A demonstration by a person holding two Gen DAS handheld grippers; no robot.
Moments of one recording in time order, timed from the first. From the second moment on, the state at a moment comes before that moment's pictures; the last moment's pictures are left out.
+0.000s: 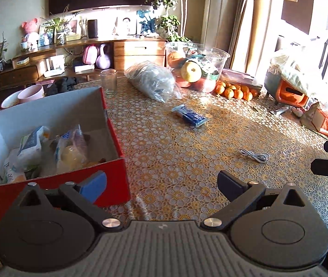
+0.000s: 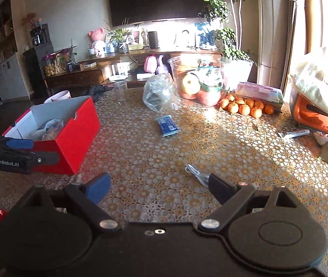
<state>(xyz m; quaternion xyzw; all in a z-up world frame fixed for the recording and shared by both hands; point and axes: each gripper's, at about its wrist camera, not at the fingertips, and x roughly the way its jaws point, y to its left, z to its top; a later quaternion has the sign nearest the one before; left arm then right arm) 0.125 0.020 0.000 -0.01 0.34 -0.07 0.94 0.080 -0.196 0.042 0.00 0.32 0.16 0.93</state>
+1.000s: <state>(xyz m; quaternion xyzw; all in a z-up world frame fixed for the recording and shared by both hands) 0.247 -0.079 -0.053 0.02 0.37 -0.07 0.93 0.151 -0.233 -0.032 0.00 0.35 0.16 0.92</state>
